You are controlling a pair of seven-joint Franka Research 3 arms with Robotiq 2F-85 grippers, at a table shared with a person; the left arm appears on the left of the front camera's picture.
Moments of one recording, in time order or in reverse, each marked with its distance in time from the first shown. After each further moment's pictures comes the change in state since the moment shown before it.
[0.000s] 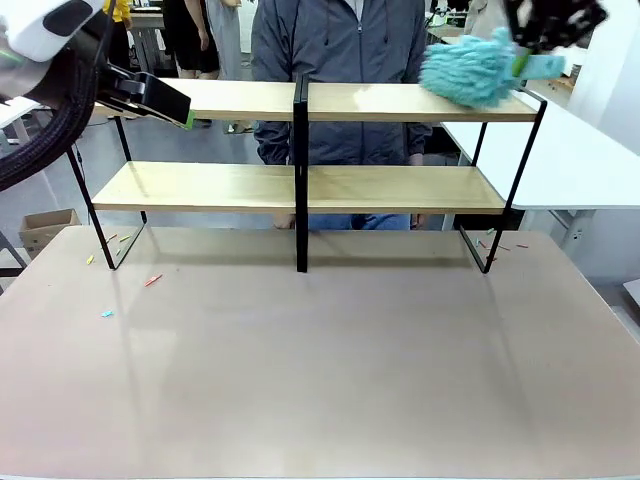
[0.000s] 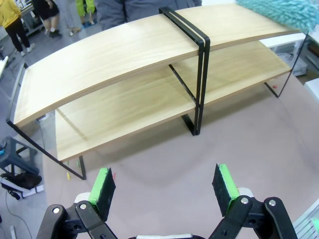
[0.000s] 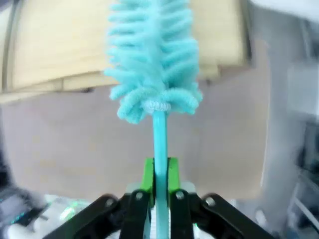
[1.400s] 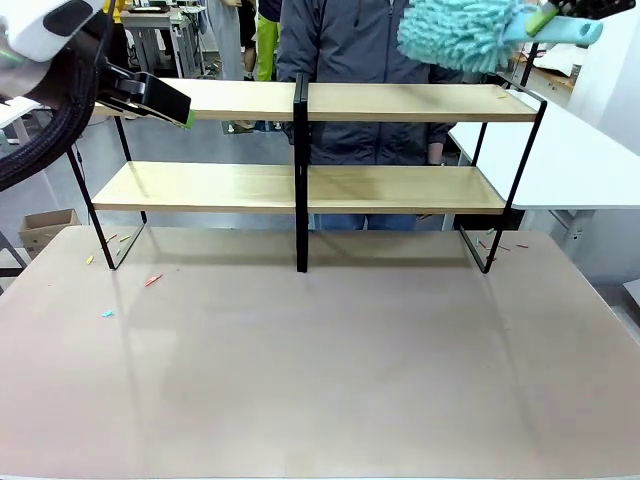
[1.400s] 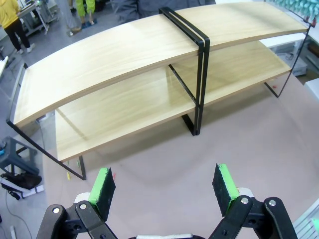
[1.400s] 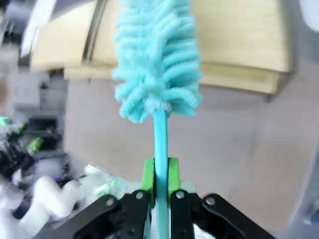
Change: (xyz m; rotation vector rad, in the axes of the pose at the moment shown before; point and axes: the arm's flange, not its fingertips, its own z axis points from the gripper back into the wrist) left arm 0.000 0.000 0.000 0.000 0.000 -0.001; right arm -0.025 -0.053 0.040 0.504 -0.075 0.208
